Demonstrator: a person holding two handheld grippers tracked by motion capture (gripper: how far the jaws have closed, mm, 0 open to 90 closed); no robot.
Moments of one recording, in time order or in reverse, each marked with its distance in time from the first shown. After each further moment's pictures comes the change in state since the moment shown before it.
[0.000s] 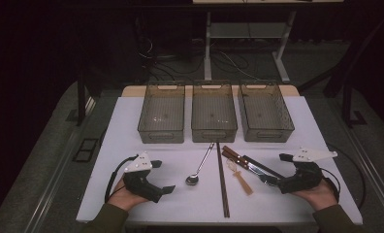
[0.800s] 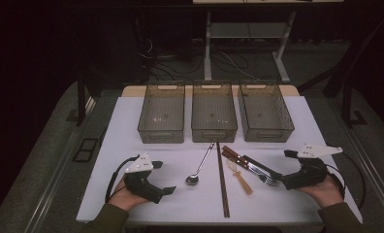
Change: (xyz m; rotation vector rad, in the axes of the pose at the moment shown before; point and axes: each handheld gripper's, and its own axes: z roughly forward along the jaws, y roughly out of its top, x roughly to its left) left arm 0.000 -0.001 0.001 0.005 -0.007 -0.003; right arm -0.014 0.004 -0.007 0.013 -0.016 -0.019
